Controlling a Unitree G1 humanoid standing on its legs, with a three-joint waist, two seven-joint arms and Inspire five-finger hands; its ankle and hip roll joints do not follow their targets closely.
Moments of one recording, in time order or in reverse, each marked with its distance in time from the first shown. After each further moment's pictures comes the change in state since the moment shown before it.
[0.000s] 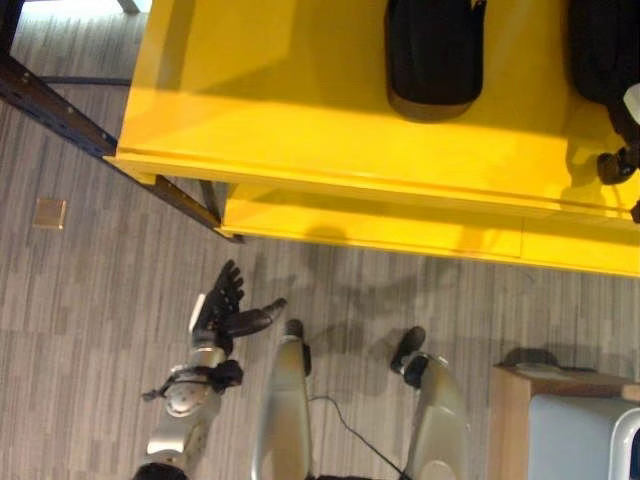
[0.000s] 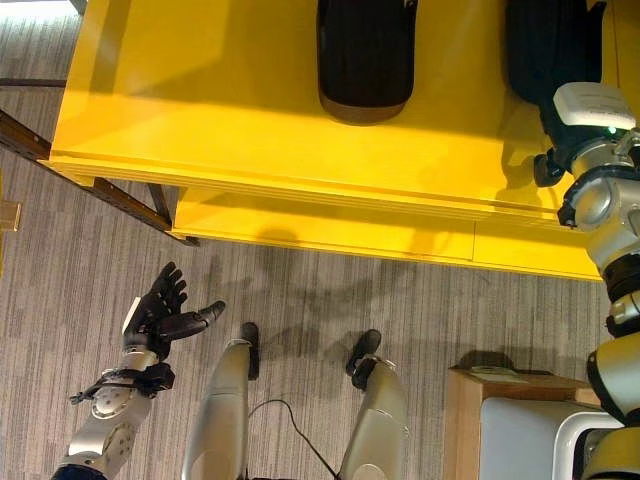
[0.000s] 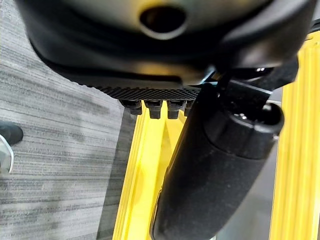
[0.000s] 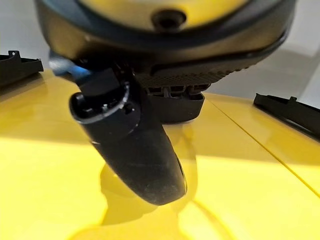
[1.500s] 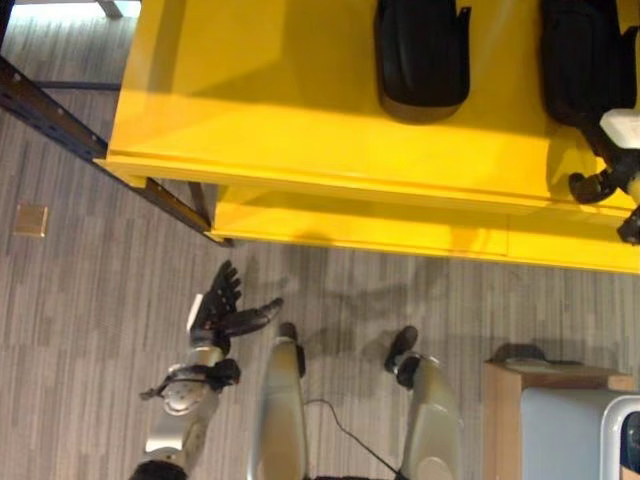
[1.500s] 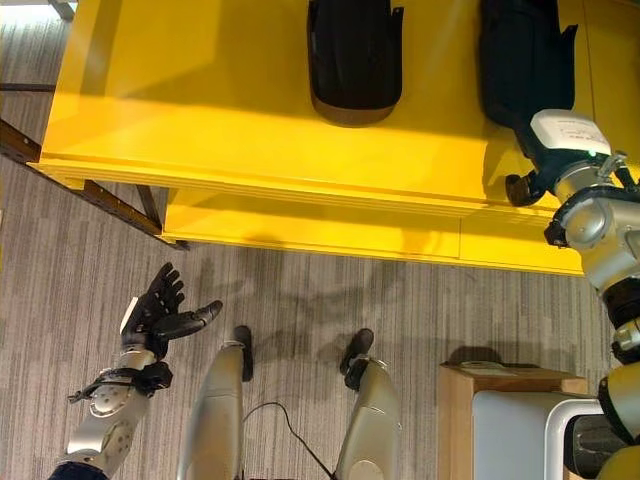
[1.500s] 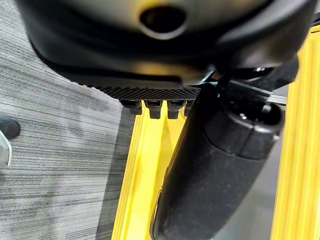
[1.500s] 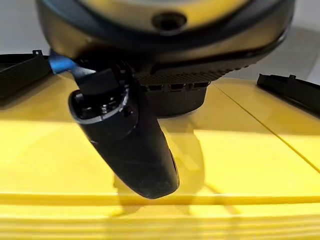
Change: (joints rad) left arm -0.015 0.001 0.011 0.026 0.001 0.001 -0.001; right arm 0.163 -0.046 -0.083 -0.184 0.069 -0.021 0.066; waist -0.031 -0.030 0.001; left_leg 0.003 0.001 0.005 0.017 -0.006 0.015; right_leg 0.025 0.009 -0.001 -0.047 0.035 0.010
